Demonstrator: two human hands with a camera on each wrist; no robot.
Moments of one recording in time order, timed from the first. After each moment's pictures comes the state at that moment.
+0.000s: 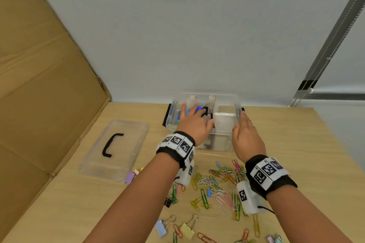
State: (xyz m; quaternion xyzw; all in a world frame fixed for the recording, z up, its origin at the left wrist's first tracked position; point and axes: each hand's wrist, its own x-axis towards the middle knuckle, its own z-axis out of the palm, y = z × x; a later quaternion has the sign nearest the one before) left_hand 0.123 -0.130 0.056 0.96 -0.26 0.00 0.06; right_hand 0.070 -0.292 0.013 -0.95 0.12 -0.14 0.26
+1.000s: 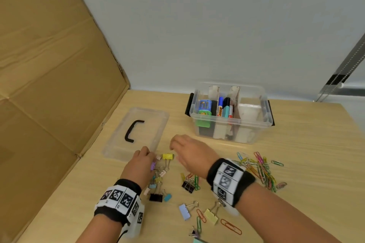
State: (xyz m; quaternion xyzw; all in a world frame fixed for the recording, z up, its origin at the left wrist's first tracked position) left_hand 0.034 0.080 -0.021 0.99 -0.09 -0.08 0.07; right_hand 0.045 -0.121 0.011 -0.92 -0.36 -0.04 0.15
